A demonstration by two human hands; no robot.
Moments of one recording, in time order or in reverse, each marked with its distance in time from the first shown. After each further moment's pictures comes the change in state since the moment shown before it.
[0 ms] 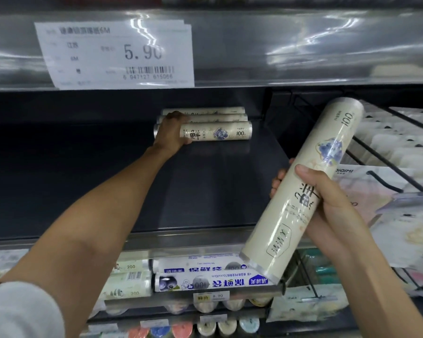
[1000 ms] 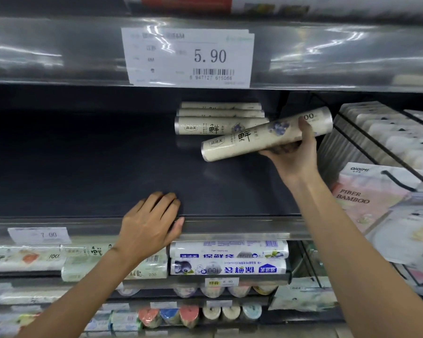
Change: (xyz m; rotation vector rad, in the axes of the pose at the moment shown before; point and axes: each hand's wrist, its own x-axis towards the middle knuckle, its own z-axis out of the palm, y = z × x) left_hand -0.231 0.002 -0.043 0.608 0.372 0.517; right_hand 0.108 0.023 0.030 0.227 0.189 -0.042
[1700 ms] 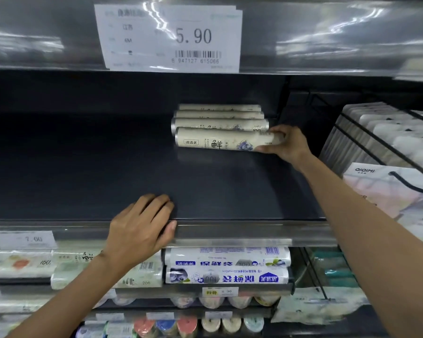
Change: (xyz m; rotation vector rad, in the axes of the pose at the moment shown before) left_hand -0.001 0.001 0.001 -0.003 0.004 -0.014; right_hand 0.090 -0.006 -0.040 -1.498 -0.070 -0.365
